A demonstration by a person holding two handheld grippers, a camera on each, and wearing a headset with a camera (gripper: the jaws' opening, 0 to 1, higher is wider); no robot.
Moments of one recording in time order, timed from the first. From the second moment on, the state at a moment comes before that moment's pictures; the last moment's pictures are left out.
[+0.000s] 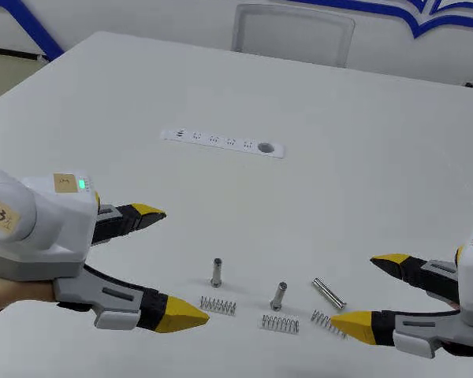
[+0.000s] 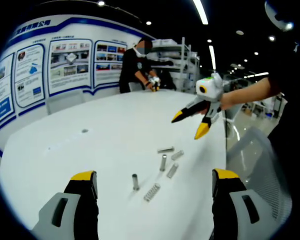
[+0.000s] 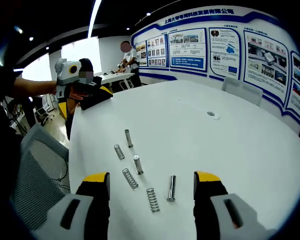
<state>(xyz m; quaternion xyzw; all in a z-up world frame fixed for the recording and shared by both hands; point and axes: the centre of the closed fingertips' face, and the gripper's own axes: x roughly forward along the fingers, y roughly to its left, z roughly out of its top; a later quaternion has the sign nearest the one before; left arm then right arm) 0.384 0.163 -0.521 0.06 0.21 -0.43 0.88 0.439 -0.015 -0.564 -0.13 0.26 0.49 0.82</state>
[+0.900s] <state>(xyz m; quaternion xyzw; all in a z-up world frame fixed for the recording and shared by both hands) 0.380 0.173 -0.535 0.05 0.22 -0.41 0.88 0.487 -0.007 -0.631 -0.16 0.34 0.43 0.82</state>
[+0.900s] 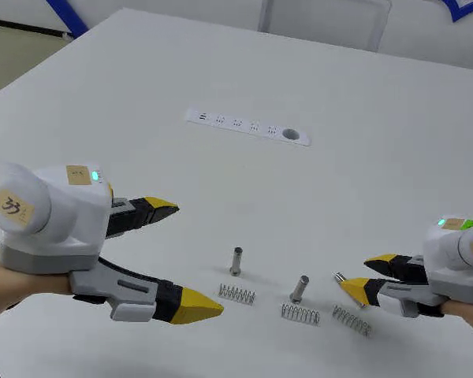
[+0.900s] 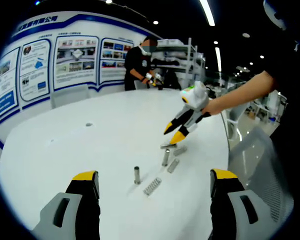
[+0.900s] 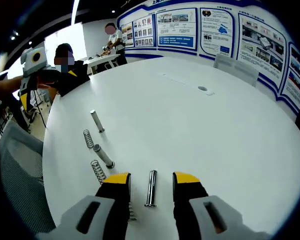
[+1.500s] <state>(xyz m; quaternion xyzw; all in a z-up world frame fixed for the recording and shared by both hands) 0.380 0.181 -0.538 0.04 0.23 -0.40 0.89 0.492 -0.002 -0.660 -0.18 0.38 0.42 0.80</state>
